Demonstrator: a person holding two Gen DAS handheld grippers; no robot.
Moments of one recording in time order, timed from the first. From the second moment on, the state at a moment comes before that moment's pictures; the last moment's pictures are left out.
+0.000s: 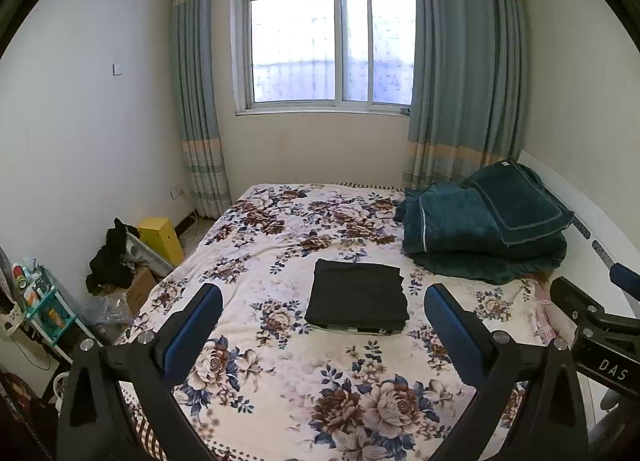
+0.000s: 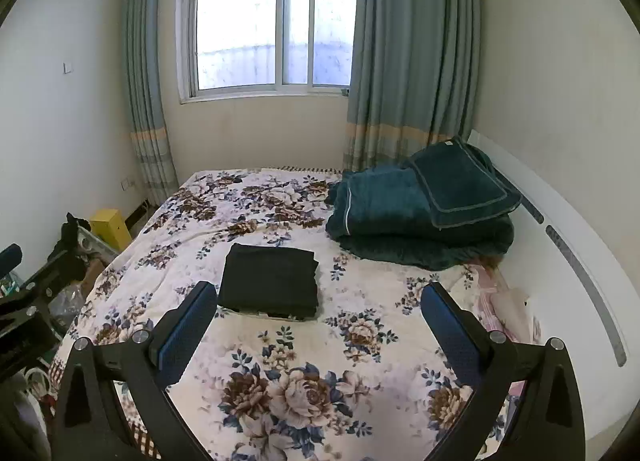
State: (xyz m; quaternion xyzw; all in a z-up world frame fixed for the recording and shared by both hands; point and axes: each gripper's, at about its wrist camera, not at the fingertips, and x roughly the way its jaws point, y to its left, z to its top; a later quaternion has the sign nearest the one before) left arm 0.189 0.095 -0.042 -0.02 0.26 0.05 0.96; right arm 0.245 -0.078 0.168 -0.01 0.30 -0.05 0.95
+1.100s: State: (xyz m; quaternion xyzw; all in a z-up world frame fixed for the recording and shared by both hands) left arm 0.172 0.089 -0.037 -0.02 0.26 0.06 0.96; right arm 0.242 -0.078 0.171 -0.02 0.30 -0.03 0.95
